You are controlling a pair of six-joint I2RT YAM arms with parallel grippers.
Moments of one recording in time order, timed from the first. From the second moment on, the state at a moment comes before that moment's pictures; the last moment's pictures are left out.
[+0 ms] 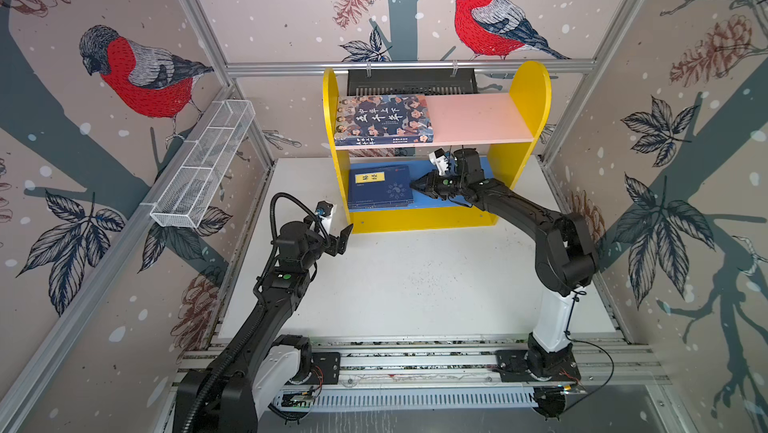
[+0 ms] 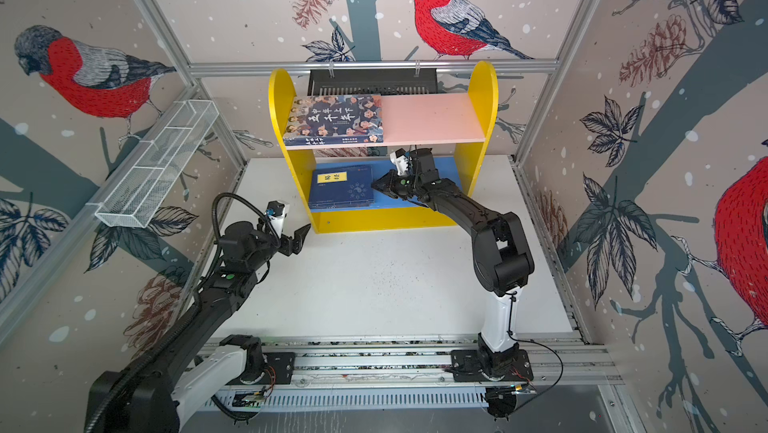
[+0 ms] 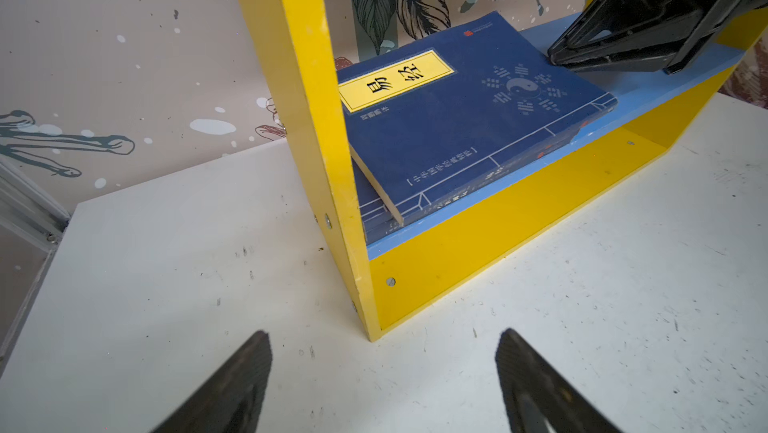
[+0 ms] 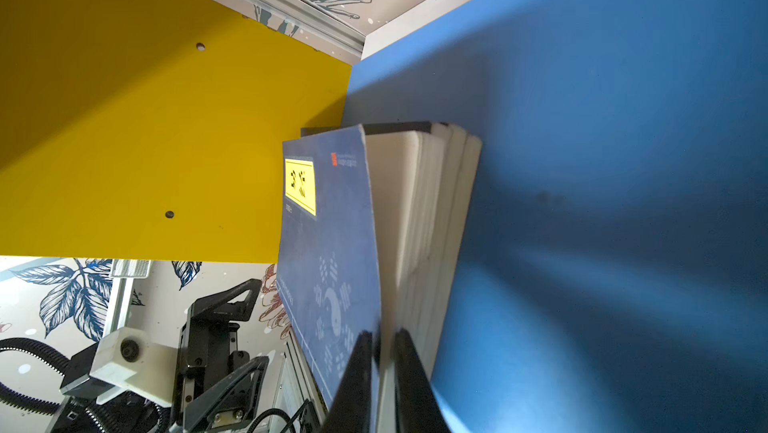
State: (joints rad) left arm -0.12 0.97 0.48 0.18 0.31 0.17; right arm 0.43 1.93 1.48 -0.07 -0.75 0.74
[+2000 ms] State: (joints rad) left arm -0.12 1.23 0.50 0.53 0.24 0.16; right arm 0.45 1.97 1.50 -0.02 -0.73 0.82
